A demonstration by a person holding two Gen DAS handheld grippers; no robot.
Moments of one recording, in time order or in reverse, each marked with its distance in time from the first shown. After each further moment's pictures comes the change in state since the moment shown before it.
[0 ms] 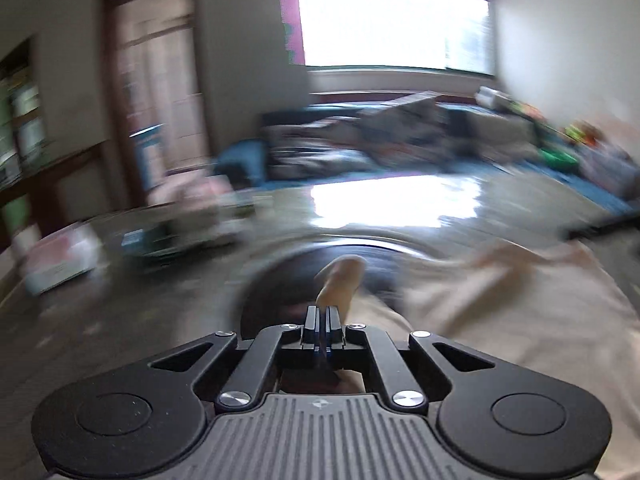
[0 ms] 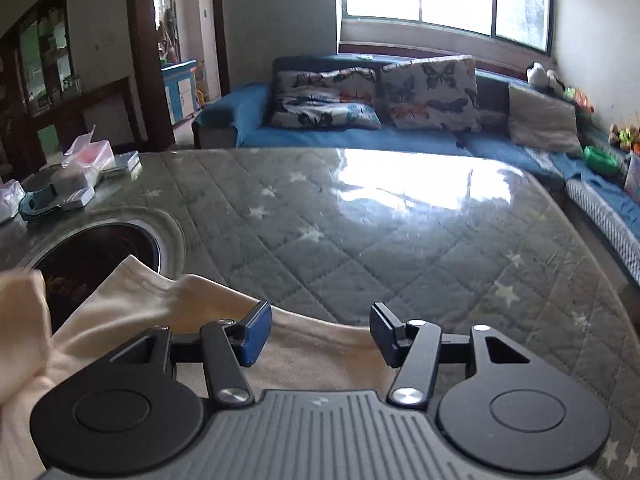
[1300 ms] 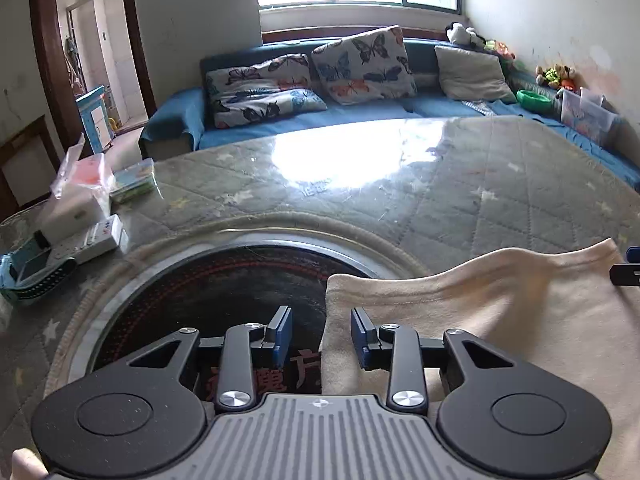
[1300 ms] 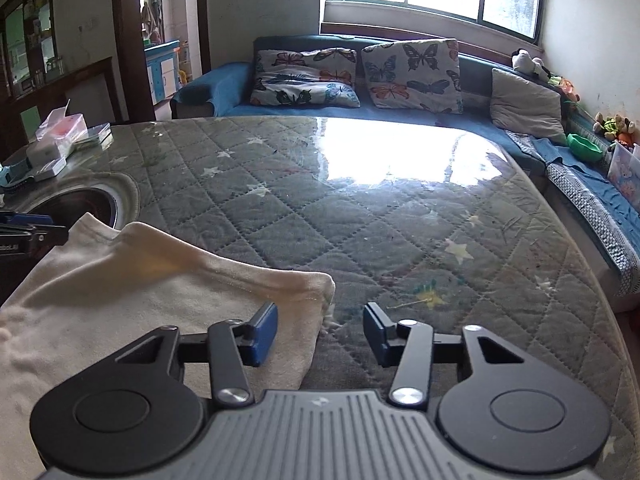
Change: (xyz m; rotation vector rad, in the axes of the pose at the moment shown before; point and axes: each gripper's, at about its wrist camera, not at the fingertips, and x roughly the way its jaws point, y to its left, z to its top) left arm 0.124 -0.091 0.042 0.116 0.202 -0.158; right arm 0.015 -0.036 -0.023 0.026 0.093 -0.044
